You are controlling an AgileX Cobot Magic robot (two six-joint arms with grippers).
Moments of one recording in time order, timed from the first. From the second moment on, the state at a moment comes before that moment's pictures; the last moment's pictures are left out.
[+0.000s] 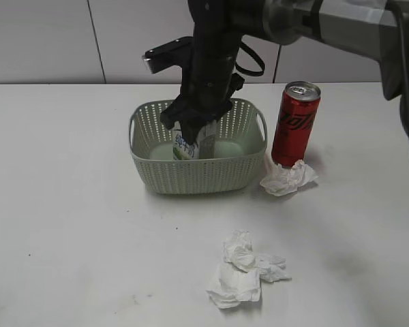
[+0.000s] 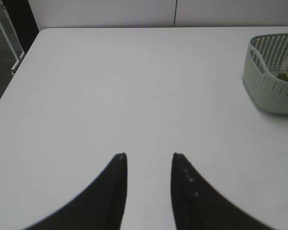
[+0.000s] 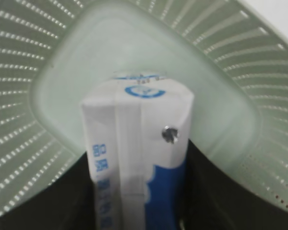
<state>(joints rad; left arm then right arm) -0.01 -0.01 -0.51 -0.15 1.05 0.14 0.65 2.35 -2.08 0.03 1.11 -0.16</state>
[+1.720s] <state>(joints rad) -0.01 -0.01 -0.51 -0.15 1.05 0.15 0.31 2.09 -2.22 -0.13 1.21 0.05</state>
